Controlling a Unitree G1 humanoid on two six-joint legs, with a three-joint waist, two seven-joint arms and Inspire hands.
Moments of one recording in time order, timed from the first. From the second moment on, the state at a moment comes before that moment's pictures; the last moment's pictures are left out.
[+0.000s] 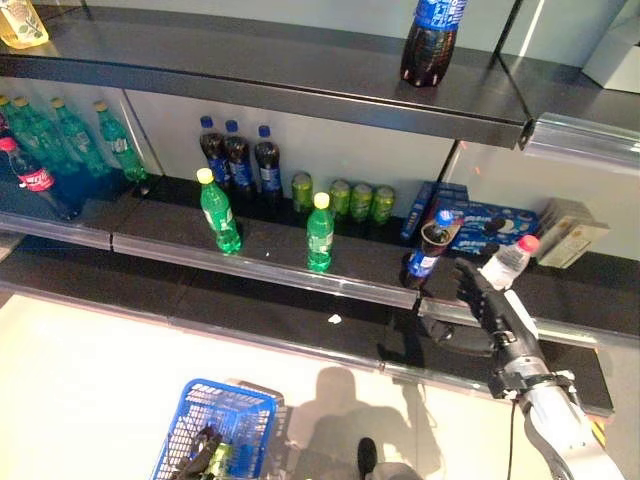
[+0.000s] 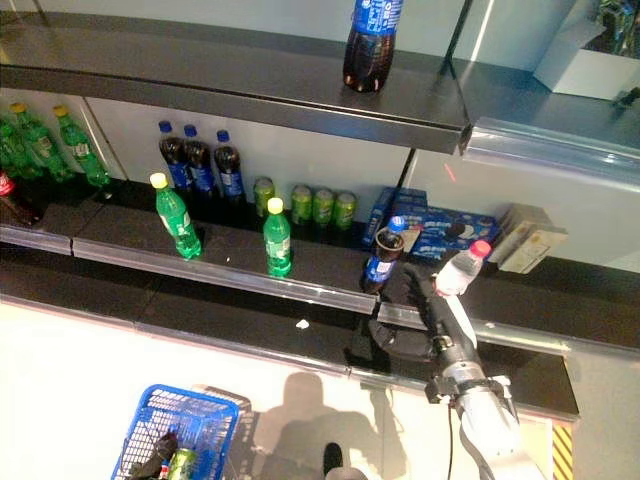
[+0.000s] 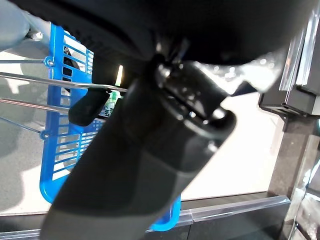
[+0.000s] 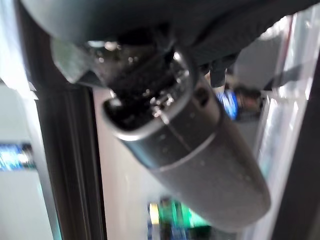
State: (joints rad) left arm 0.16 0.18 0.12 1.05 -1.08 -0.18 0.21; right arm 0.31 -0.60 0.03 -0.18 0.30 -0.09 -0.15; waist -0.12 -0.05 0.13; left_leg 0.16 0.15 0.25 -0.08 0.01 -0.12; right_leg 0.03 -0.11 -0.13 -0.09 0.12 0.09
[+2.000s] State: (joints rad) left arm -0.20 0.13 -0.08 1.00 -1.17 -0.18 0.18; right arm -0.48 -0.59 0.05 0.25 0.40 -0.15 -0.90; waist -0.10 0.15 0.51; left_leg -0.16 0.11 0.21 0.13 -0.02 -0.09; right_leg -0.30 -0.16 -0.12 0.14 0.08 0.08
